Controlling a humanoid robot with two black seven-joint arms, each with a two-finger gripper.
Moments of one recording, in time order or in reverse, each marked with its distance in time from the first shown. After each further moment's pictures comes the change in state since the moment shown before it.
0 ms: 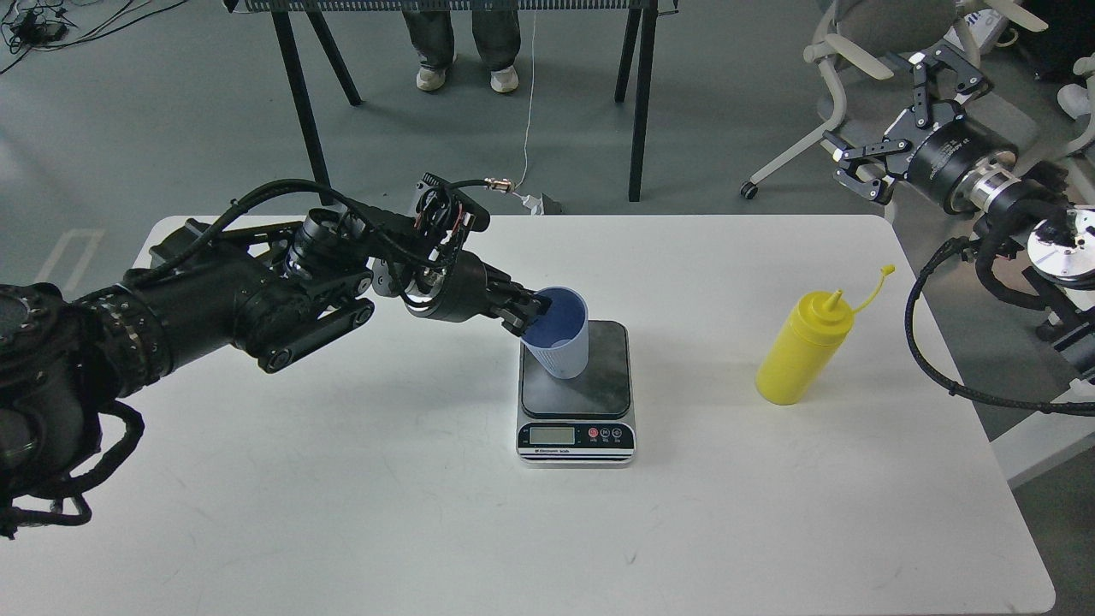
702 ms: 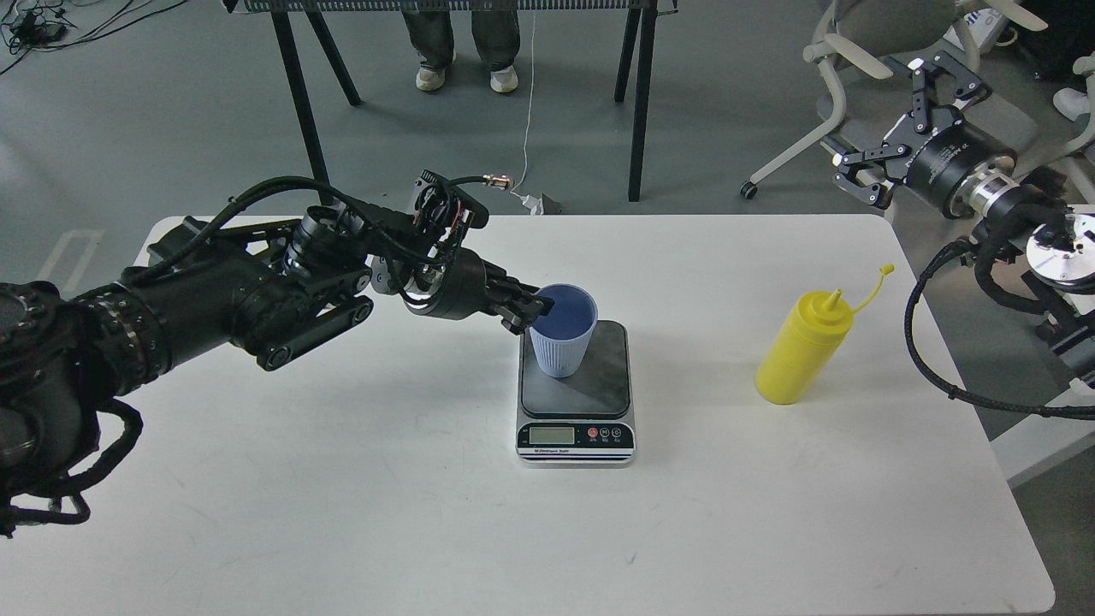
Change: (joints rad) left arm -0.004 0.007 0.000 -0.001 -0.007 -0.002 0.000; right arm -0.009 0.000 0.003 0.000 0.000 0.000 0.000
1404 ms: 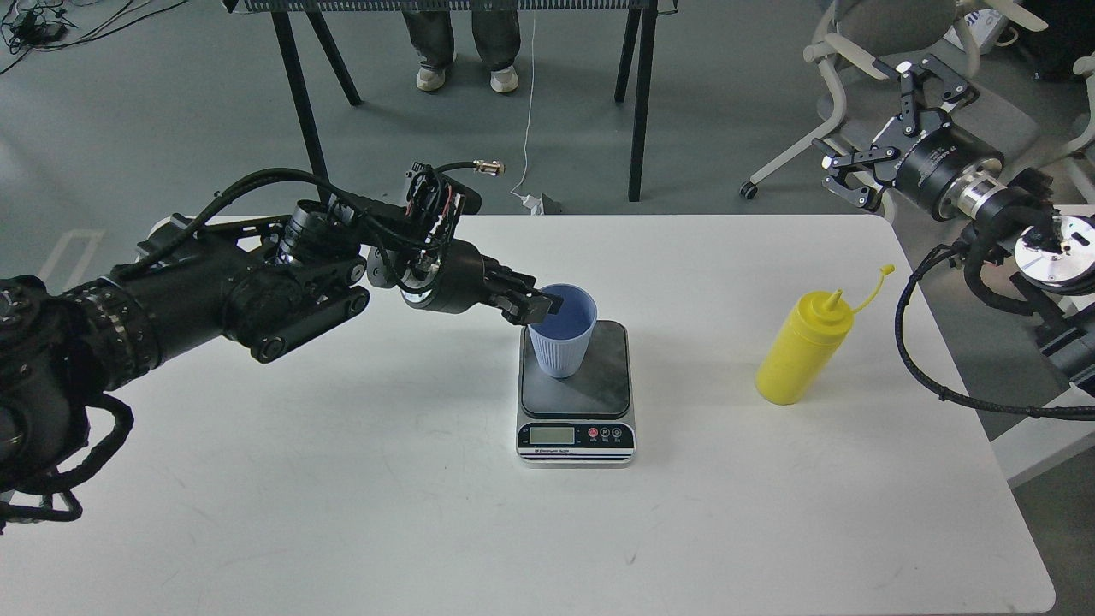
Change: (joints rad) left arm -0.017 0.019 -0.004 -0.018 -0.107 -0.036 0.000; right arm -0.001 0.017 -0.003 0.000 0.000 0.000 0.000
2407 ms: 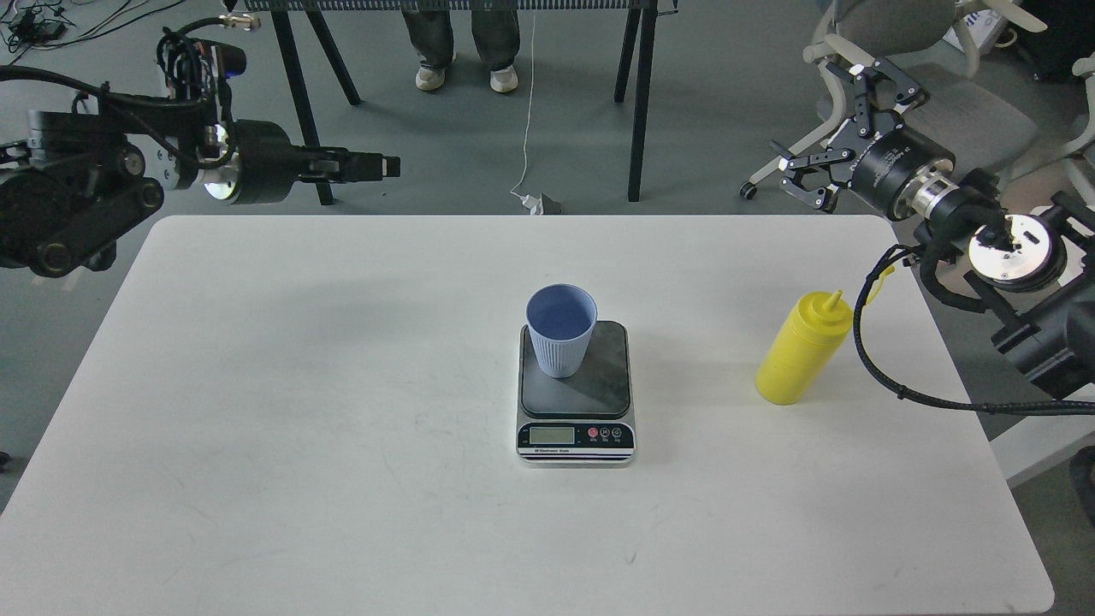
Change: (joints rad) left arm -0.072 0.435 -0.034 0.000 -0.368 -0.064 0.000; right arm 0.011 0.105 0.026 0.000 0.000 0.000 -0.010
